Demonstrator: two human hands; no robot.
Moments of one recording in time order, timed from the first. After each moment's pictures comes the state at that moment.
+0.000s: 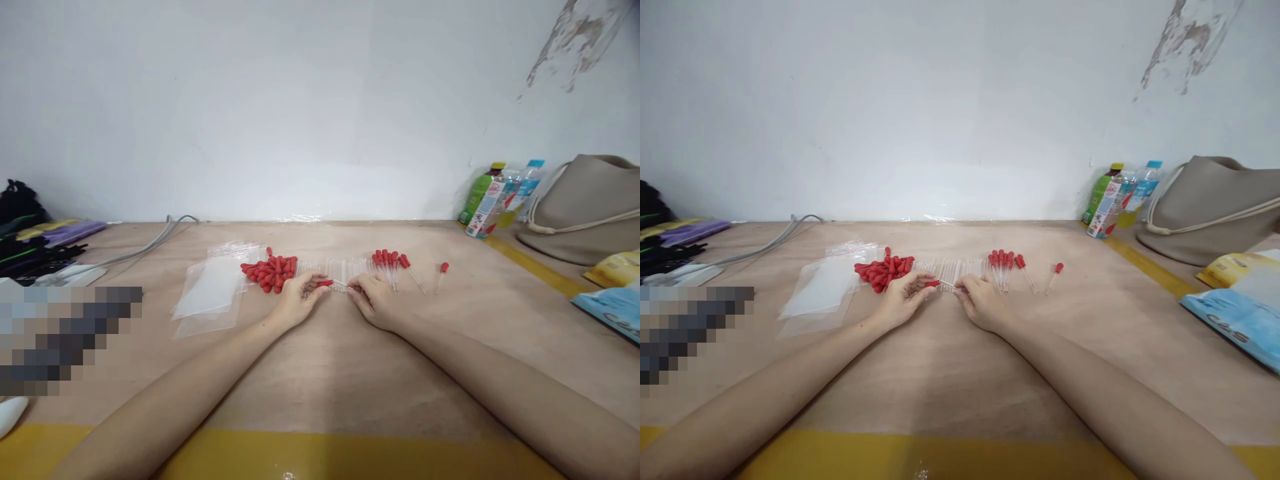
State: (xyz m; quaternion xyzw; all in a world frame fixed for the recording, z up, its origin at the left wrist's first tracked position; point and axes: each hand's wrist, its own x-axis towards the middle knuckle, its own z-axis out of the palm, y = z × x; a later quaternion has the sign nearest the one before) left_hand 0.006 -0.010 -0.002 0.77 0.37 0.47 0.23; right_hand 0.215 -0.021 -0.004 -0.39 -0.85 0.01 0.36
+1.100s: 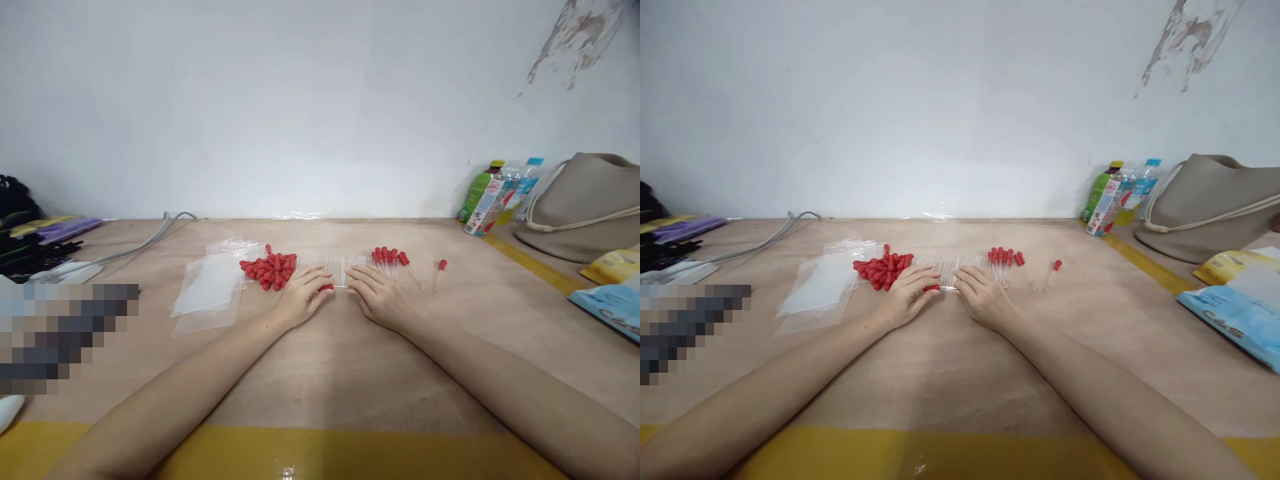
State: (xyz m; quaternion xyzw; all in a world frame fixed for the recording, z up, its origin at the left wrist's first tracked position) left_hand 0.006 -0.011 0.005 0.87 0.28 0.39 -0.04; right_hand 0.219 -0.017 -0.002 -0.25 -0.86 -0.21 0.39
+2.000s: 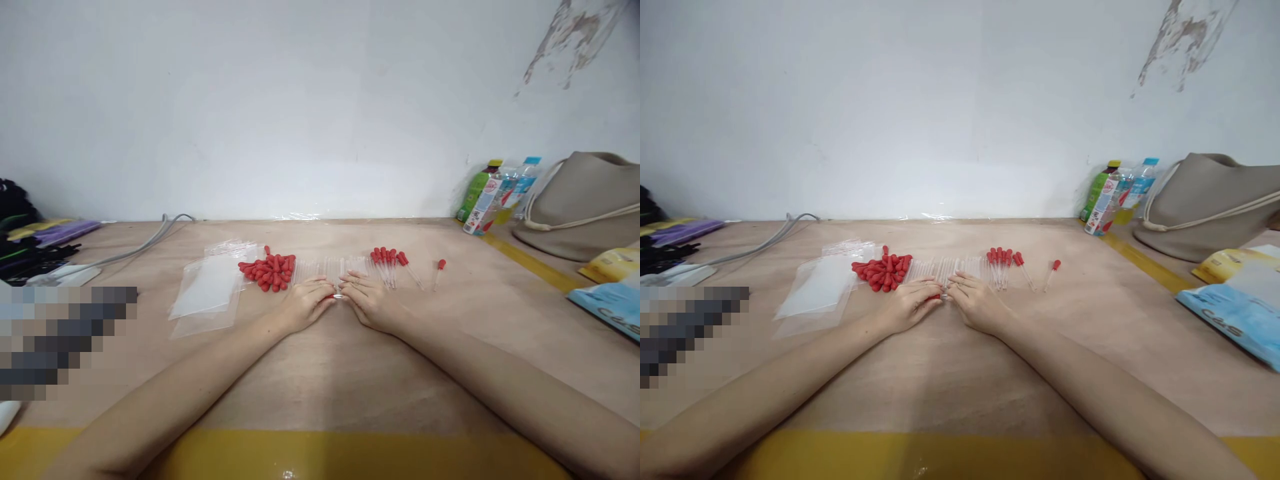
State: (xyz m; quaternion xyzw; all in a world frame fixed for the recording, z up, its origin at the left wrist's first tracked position) left_hand 0.010 -0.013 0.003 0.92 0.21 0.34 -0.02; right_hand 0.211 -0.017 -0.005 -0.21 -0.89 -0.14 0.37
